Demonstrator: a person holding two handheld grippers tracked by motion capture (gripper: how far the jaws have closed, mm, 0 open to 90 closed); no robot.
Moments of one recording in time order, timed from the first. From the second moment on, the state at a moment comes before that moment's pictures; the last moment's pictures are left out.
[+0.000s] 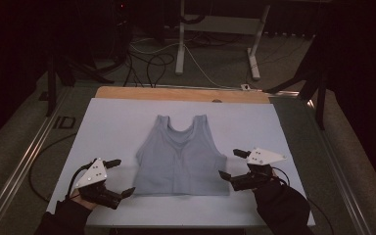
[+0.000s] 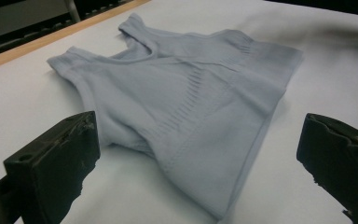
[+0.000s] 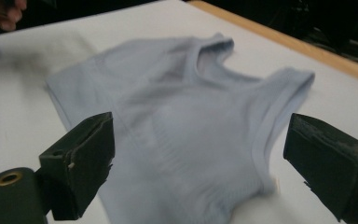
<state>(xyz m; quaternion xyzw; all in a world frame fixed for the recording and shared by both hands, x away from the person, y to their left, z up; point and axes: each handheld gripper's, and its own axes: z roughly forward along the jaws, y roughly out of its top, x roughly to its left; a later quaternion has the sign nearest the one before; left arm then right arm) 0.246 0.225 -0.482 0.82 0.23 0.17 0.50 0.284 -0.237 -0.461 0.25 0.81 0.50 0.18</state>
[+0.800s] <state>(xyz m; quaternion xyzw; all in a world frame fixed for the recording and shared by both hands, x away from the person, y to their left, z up) 0.241 0.205 -0.455 0.83 0.25 0.18 0.46 0.343 -0.163 -0.419 0.19 0.82 0.51 0.18</state>
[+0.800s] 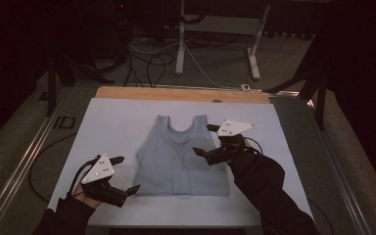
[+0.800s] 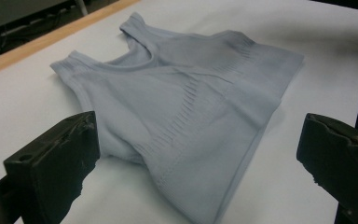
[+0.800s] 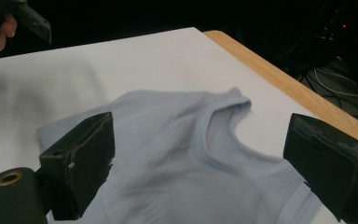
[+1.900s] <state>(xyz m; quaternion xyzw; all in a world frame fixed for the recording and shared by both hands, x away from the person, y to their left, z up) 0.245 0.184 -0.484 0.83 0.34 0.18 0.41 0.419 -0.065 -0.435 0.18 0.84 0.49 0.14</state>
